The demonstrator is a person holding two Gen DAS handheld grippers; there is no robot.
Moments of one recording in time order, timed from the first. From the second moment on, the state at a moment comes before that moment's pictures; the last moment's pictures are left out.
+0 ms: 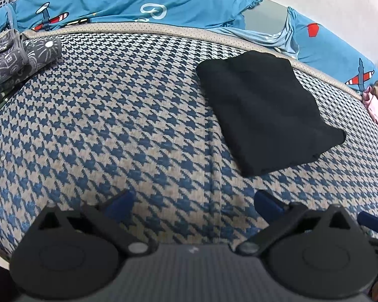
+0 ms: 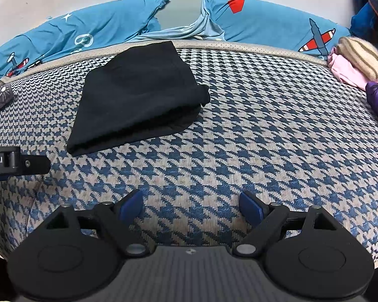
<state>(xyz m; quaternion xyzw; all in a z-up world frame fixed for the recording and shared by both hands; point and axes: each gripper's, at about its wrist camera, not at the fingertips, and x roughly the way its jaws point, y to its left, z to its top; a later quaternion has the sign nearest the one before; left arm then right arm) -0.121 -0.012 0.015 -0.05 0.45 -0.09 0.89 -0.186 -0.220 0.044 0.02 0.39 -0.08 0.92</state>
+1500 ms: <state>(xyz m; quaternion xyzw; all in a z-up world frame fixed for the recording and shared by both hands) -0.130 -0.038 0.002 0.04 0.44 -0.06 0.89 -0.191 -0.215 0.040 0.01 0.41 -0.06 0.91</state>
